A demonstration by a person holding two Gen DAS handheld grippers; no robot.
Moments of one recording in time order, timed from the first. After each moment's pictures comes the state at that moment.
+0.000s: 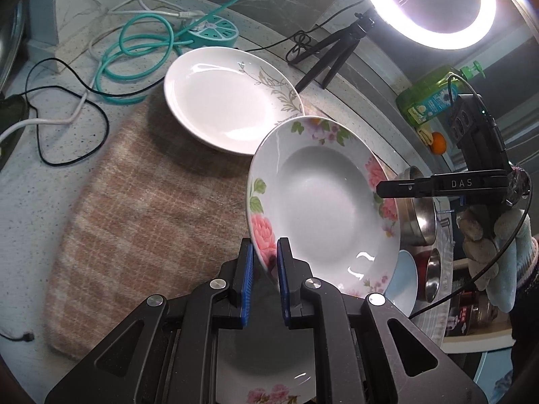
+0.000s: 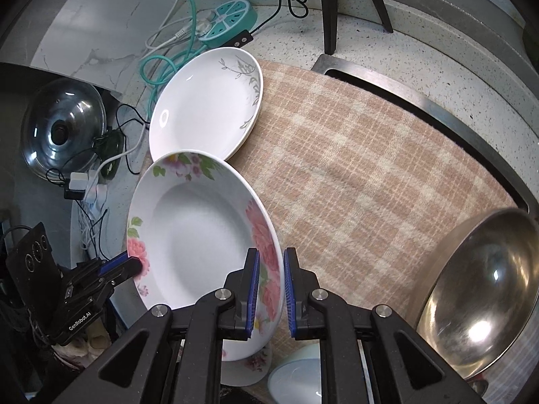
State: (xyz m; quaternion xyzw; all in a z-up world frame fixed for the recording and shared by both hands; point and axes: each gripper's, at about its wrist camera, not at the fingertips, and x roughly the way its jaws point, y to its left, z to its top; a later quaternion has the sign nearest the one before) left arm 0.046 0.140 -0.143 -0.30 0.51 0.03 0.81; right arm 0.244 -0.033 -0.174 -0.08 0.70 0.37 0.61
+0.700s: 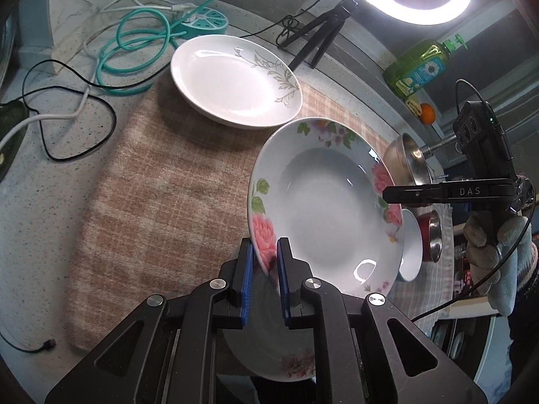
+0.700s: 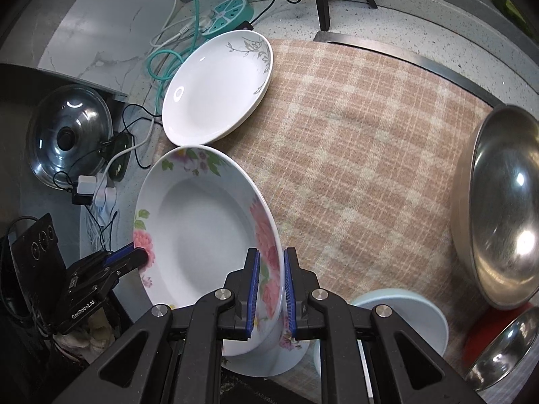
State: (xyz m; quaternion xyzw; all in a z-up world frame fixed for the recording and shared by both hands) left arm 0.020 0.149 -0.145 -0.27 0.53 -0.02 0.80; right arm 0.184 -0.054 -0.175 -0.03 0.70 0.34 0.63
